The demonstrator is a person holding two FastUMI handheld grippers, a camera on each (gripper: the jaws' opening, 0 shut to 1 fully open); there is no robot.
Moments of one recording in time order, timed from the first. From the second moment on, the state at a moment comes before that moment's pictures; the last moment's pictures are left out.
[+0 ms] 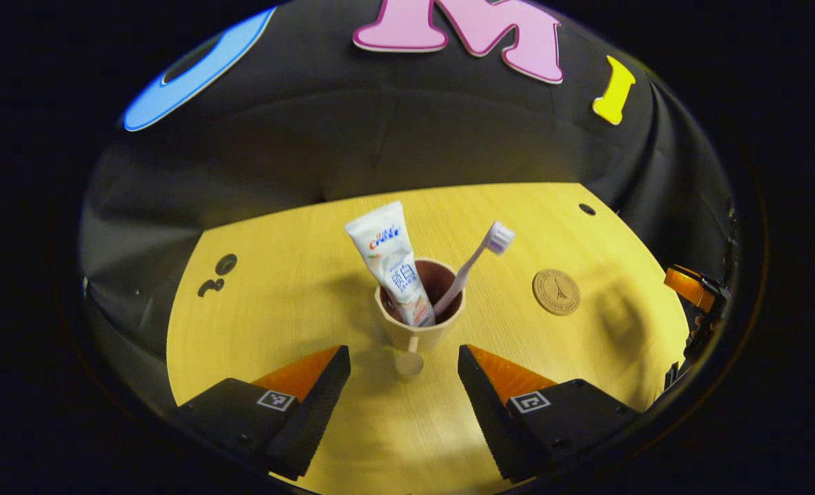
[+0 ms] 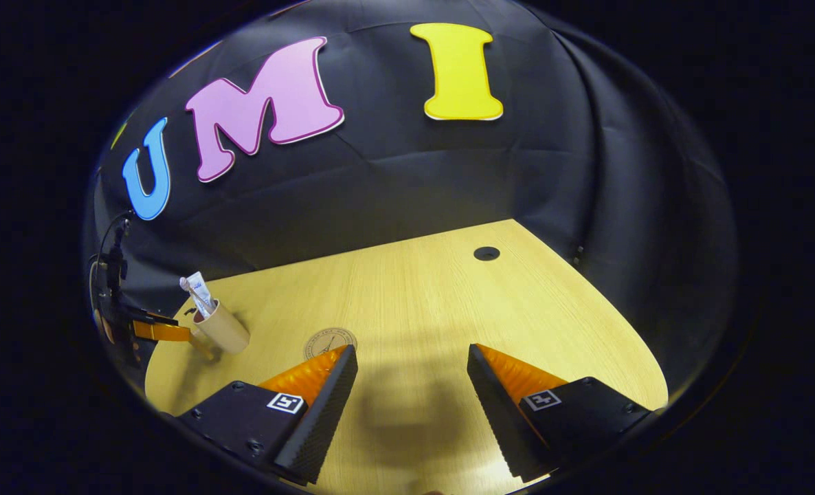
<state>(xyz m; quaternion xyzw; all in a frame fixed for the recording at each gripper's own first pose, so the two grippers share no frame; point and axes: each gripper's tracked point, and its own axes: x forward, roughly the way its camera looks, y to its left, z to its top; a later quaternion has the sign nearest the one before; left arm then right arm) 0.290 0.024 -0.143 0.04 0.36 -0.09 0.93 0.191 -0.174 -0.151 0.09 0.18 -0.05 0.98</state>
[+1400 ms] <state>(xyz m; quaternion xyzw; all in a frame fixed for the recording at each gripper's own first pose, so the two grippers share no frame) 0.312 0.009 -0.173 0.07 0.46 -0.08 0.88 0.160 -0.227 -0.183 0.12 0.20 -0.10 0.97</state>
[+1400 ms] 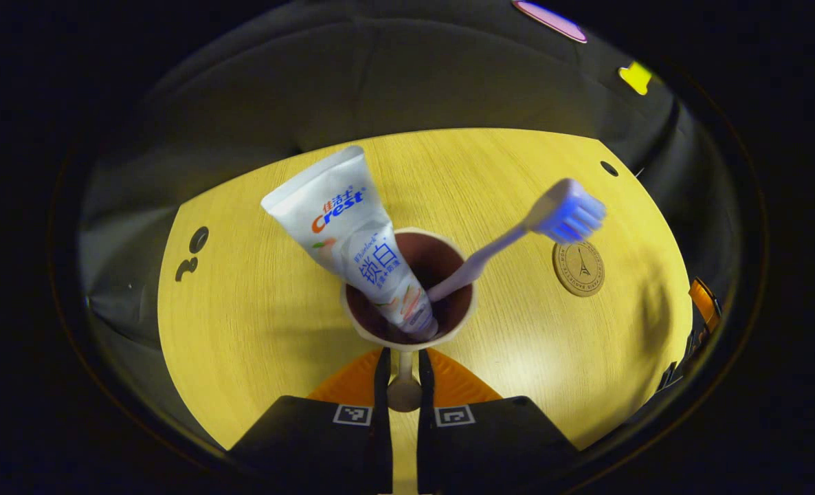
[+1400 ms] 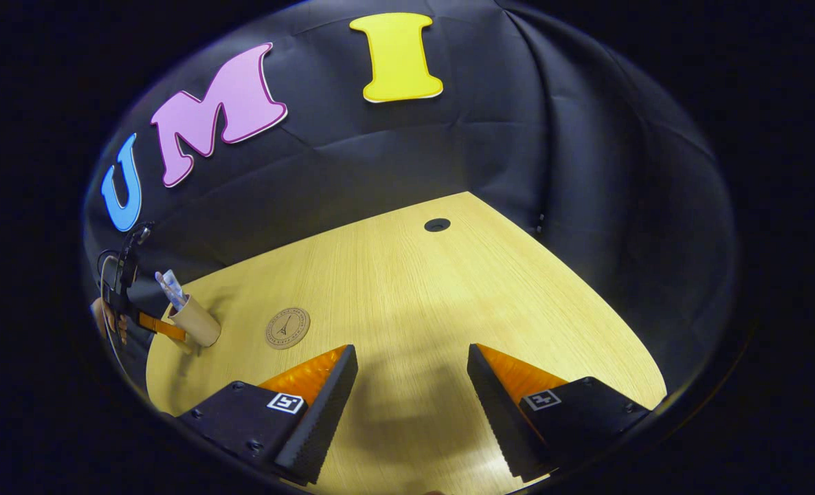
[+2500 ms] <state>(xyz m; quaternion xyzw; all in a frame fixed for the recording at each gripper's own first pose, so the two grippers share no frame) 0.325 -0.194 -0.145 0.15 0.42 -0.22 0.87 0.078 -0.295 -0.165 0.14 0.17 -0.18 0.96</state>
